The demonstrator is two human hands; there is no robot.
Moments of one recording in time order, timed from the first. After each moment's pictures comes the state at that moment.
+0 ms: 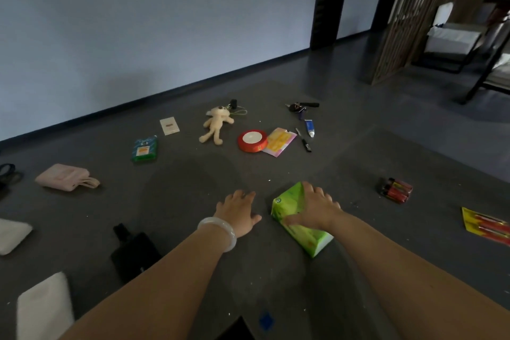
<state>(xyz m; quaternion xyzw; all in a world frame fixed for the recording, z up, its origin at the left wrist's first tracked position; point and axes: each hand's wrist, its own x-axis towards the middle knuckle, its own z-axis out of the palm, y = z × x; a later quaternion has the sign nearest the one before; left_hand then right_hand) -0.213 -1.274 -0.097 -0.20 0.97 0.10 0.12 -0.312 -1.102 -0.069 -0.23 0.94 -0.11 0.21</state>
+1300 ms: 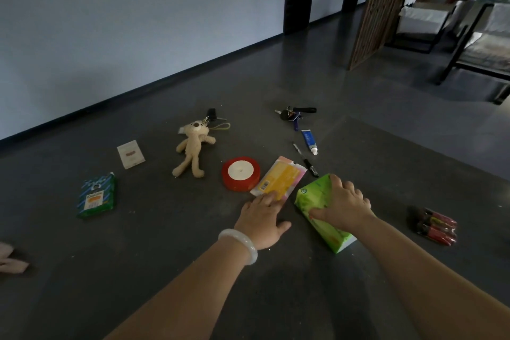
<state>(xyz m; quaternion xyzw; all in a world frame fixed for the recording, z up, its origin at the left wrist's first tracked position) -0.375 -1.328 -0.131 -0.02 0.98 0.13 0.11 -0.449 -1.152 -0.079 -0.09 0.98 -0.12 0.16</state>
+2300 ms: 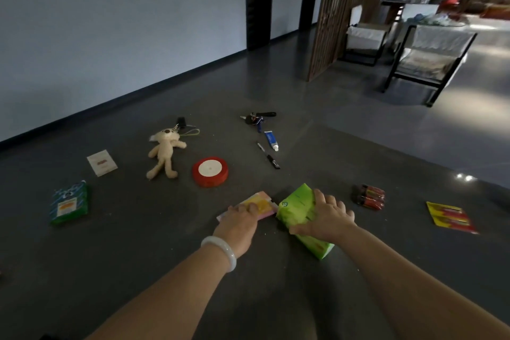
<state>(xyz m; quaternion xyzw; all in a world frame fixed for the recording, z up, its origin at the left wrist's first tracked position) -0.319 -1.290 -0.117 -0.01 1.00 -0.03 0.08 -0.379 -1.091 -0.073 -0.05 0.97 -0.12 0.19</state>
